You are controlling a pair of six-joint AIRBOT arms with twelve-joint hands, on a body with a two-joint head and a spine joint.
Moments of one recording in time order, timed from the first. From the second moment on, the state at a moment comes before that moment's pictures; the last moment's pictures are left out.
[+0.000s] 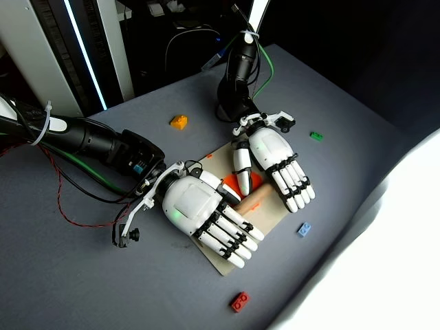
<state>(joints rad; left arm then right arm) 0.77 -1.47 1.34 -0.78 -1.09 1.42 -0.68 -1.71 1.40 0.89 1.15 -1.51</state>
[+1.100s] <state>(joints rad) 0.75 -1.50 1.39 -0.77 -1.06 1.42 -0.66 -1.71 1.45 0.90 1.11 -1.47</state>
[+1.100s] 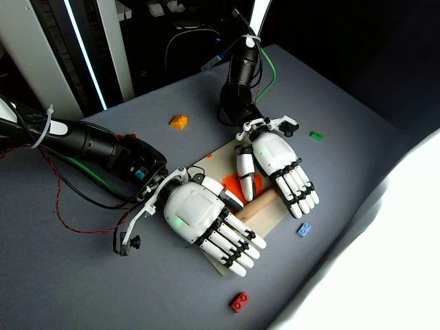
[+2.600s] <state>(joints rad) 0.74 -1.51 1.44 -0.76 -1.03 1.41 -0.66 -1.71 1.46 0.90 1.12 -1.47</state>
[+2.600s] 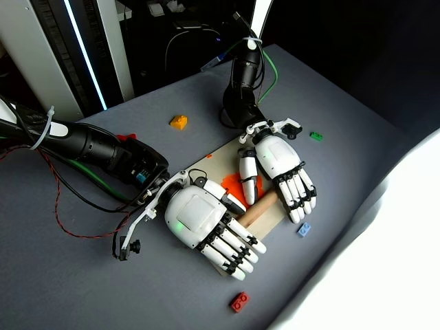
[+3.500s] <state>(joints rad) 0.77 -1.49 1.40 -0.72 -1.07 1.36 -0.69 -1.70 1.35 0.91 1.22 -1.50</state>
